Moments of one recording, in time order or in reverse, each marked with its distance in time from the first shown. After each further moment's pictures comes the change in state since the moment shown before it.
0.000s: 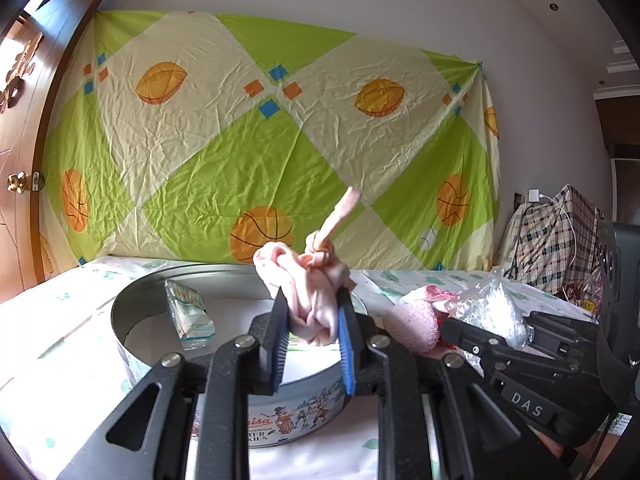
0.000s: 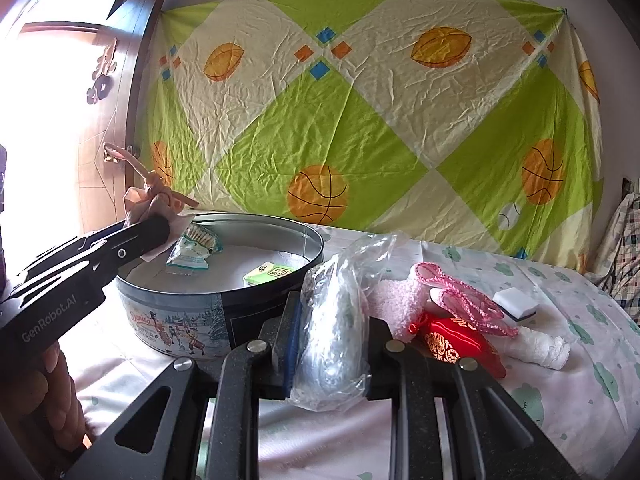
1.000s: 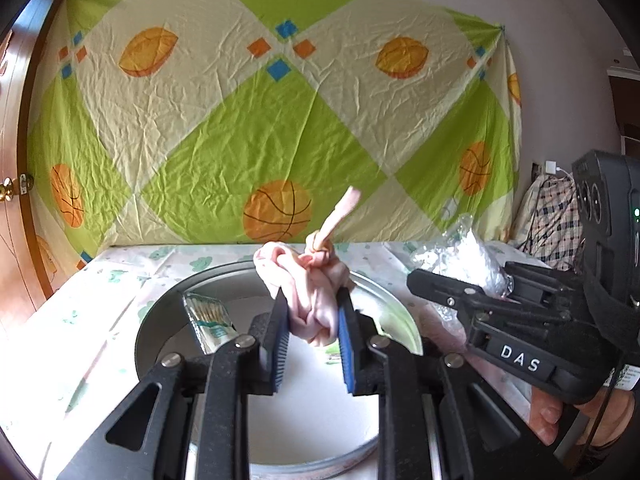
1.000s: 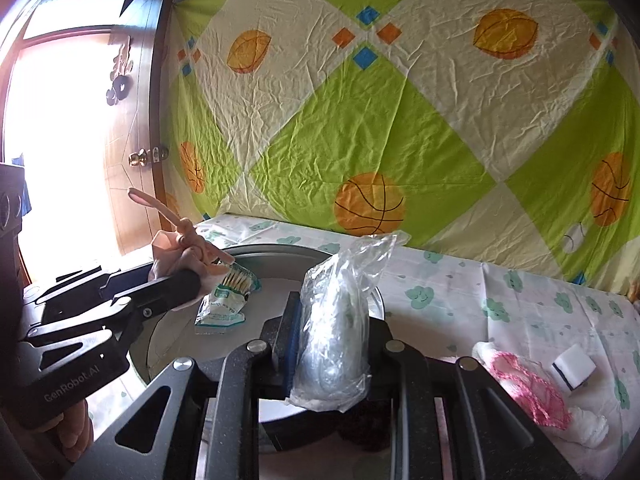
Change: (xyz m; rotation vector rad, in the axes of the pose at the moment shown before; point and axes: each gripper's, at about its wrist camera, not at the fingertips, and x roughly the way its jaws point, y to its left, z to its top) left arm 0.048 0.038 0.055 0.035 0.206 0.013; right arm 0.080 0.021 0.083 -0.003 0.109 0.171
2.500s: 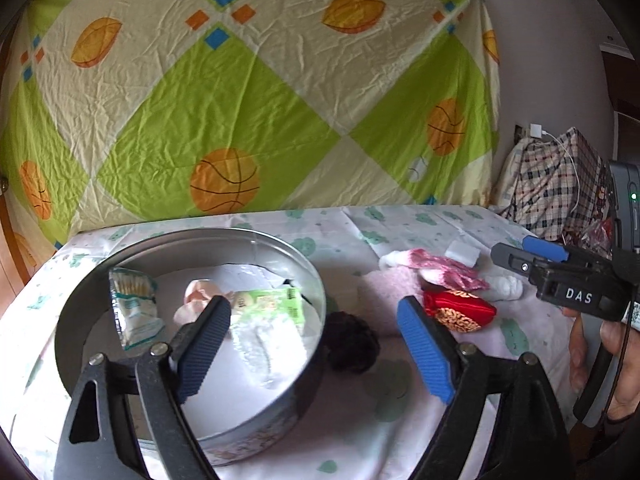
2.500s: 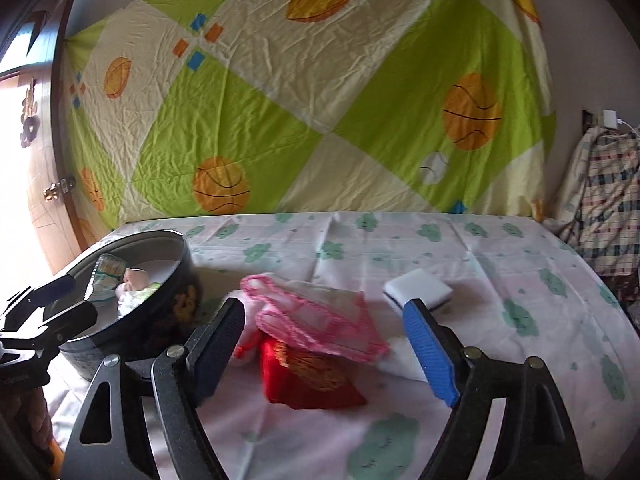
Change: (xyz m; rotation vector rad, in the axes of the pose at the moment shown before) left arm 0.027 -0.083 -0.012 0.044 0.122 -0.034; right arm -0.084 -0.158 -0.059 0.220 0.045 -0.303
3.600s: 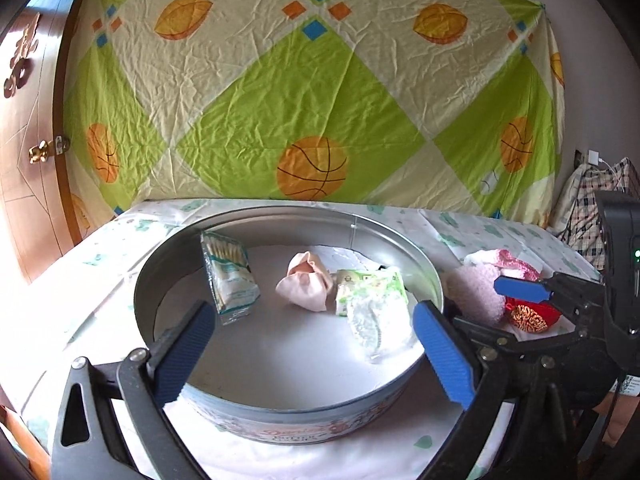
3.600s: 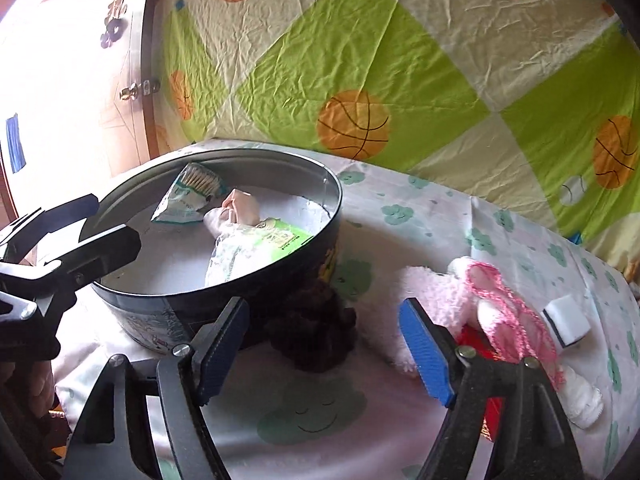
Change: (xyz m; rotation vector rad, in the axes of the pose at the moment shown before) left arm -0.016 0.062 -0.028 -0.129 -0.015 0.200; right arm 0.056 0.139 -0.023 -0.317 0.170 0.271
